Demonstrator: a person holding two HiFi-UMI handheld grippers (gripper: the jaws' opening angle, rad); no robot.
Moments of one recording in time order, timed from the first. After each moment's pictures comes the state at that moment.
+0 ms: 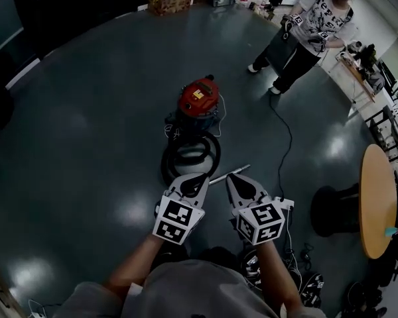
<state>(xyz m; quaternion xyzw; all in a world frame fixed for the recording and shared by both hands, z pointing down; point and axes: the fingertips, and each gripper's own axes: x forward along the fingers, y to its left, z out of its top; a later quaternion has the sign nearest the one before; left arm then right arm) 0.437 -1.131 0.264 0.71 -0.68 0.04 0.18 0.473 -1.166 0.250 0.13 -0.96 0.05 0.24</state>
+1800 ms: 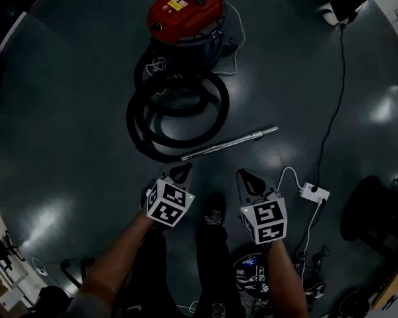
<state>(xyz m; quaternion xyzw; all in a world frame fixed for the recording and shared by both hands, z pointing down) 0.493 -1.347 0.798 0.61 -0.63 0.26 0.40 0.572 -1.439 0.735 0.05 -0.90 0.12 0.42</state>
